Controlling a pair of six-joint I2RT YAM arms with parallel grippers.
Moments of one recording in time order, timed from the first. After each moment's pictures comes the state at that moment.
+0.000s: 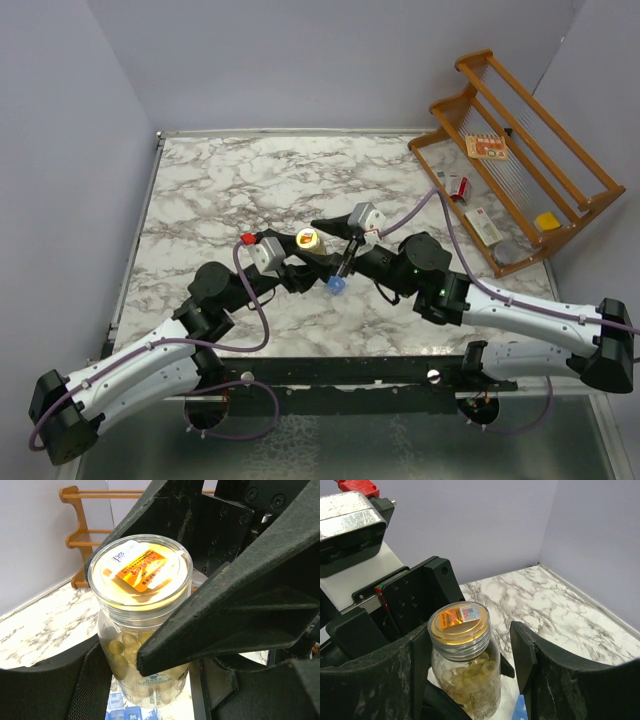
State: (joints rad) left arm -0.87 0.70 0.46 0.48 0.20 -0.05; right arm 1.16 1.14 0.88 0.44 0.05 -0.10
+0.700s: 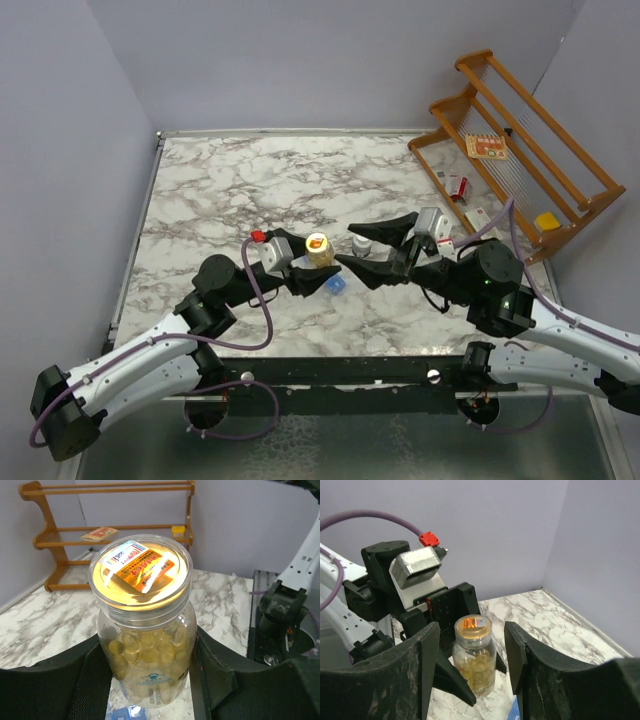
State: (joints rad) left arm -0.87 0.74 0.52 0.44 0.31 -0.05; right arm 1.16 0.83 0.90 0.21 -0.02 -0.10
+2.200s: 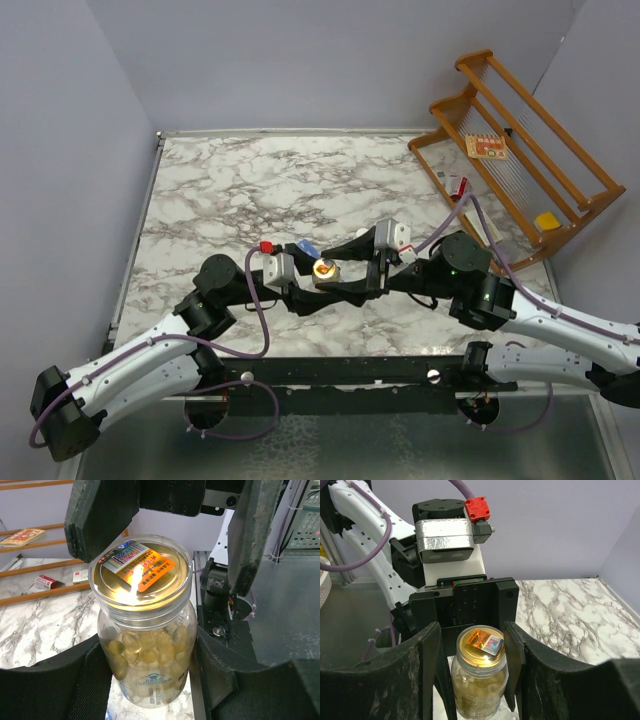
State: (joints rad) left arm -0.87 0.74 0.52 0.40 0.62 -0.08; right arm 1.16 0.94 0.94 0.12 -0.27 -0.10
